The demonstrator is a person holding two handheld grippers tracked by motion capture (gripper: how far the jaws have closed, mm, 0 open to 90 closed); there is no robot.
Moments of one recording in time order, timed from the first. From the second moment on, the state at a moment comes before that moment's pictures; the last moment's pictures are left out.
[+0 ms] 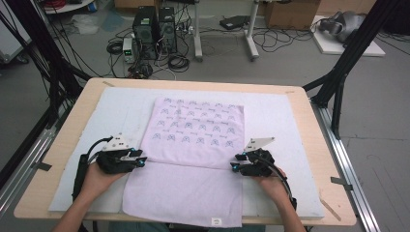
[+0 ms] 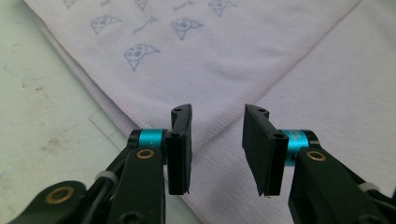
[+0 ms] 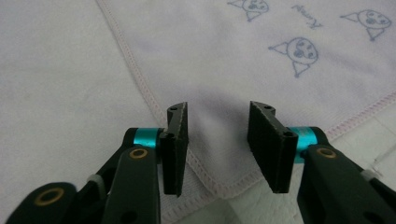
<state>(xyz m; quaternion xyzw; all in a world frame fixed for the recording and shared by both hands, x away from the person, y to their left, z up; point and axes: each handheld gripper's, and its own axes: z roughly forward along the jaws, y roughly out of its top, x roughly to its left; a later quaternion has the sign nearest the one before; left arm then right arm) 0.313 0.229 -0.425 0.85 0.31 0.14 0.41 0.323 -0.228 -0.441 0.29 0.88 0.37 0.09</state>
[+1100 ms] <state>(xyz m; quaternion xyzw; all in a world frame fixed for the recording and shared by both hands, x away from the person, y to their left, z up) 0.245 0.244 -0.394 0.84 0.27 0.16 0.43 0.268 -0.234 -0.387 0.21 0.87 0.44 0.09</state>
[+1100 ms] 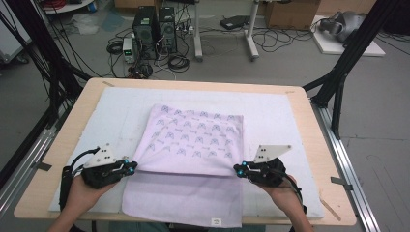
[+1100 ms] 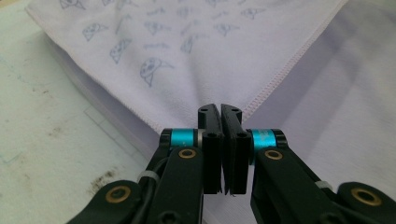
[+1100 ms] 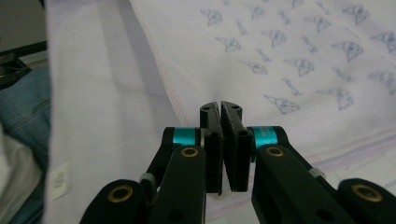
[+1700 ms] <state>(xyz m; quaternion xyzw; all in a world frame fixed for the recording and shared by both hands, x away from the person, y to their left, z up) 0.227 0.249 -0.399 0.84 0.27 0.16 0.44 0.260 -0.244 -0.388 0.23 0.87 0.43 0.07</state>
